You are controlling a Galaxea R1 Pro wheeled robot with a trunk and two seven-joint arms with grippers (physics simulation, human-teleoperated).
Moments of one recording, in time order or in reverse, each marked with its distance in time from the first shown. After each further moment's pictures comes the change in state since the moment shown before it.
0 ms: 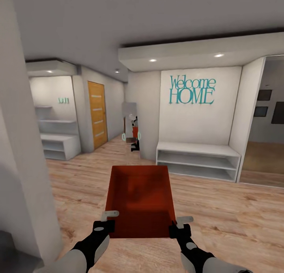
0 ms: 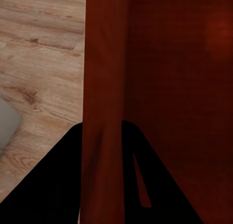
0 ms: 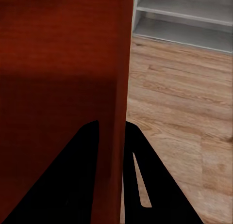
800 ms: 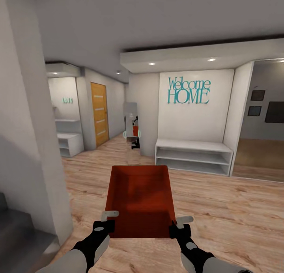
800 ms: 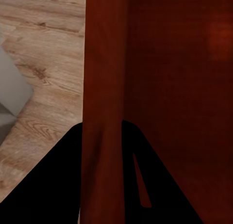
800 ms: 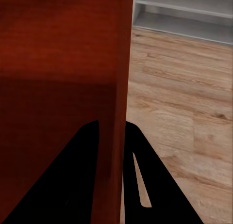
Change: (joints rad) left arm 0.000 0.000 0.000 0.000 0.000 0.000 0.000; right arm 0.000 0.000 0.000 0.000 0.000 0.000 0.000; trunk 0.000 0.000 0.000
